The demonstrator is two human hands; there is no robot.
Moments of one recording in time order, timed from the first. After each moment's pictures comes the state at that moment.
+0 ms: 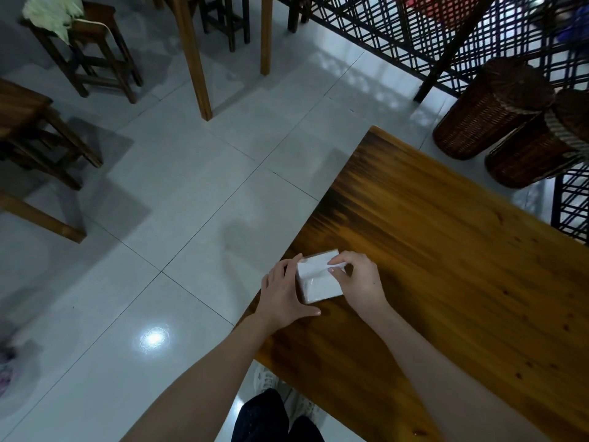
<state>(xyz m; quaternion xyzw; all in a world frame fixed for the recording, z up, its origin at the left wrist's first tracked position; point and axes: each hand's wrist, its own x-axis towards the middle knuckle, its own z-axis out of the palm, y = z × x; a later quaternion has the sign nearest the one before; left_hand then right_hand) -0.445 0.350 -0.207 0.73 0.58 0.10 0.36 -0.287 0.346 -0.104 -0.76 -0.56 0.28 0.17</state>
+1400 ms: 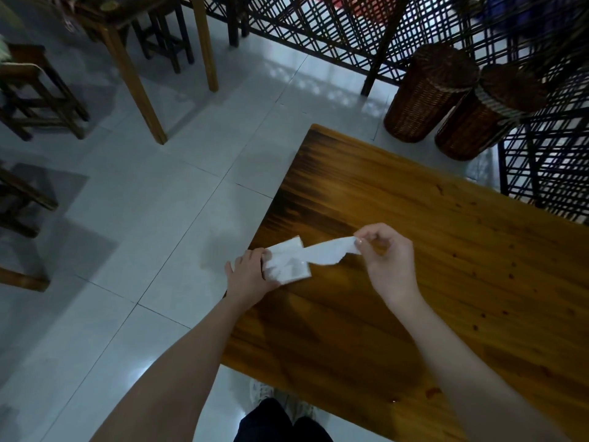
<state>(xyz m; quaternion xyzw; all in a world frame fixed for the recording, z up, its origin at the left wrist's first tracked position) -0.421 0.383 -0.196 0.75 0.59 0.05 0.28 -0.210 0.299 -0.019 -0.75 -0.49 0.21 0.39</state>
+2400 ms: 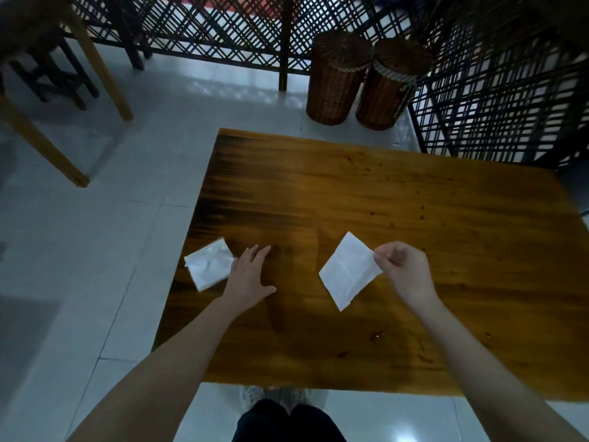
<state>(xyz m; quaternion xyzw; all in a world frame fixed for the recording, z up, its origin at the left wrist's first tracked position) -0.315 0.331 -0.139 0.85 0.42 -0.04 0.31 -0.089 0.158 -0.038 -0.87 -0.29 0.19 0.36</state>
